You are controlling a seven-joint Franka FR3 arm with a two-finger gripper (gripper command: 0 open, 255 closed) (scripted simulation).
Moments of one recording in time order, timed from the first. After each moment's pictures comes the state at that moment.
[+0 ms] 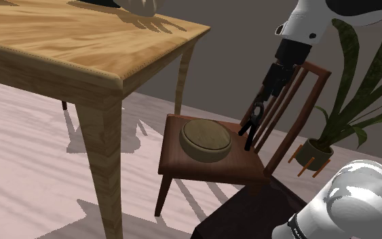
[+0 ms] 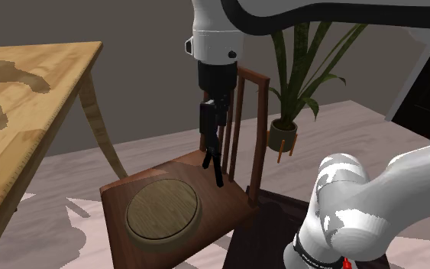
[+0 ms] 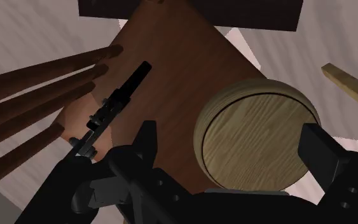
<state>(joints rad) -0.02 -0.77 0.02 -2.30 0.07 1.52 -0.08</state>
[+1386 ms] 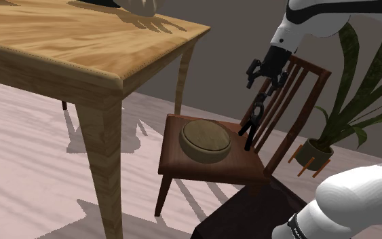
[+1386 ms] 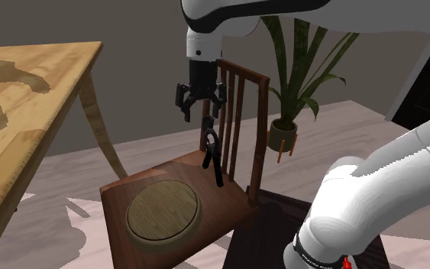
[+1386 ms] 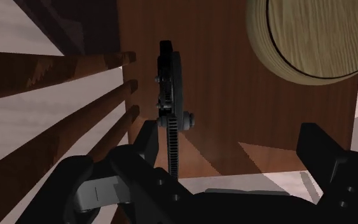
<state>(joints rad) -0.31 -0.44 -0.03 -2.15 0.19 1.62 0.31</state>
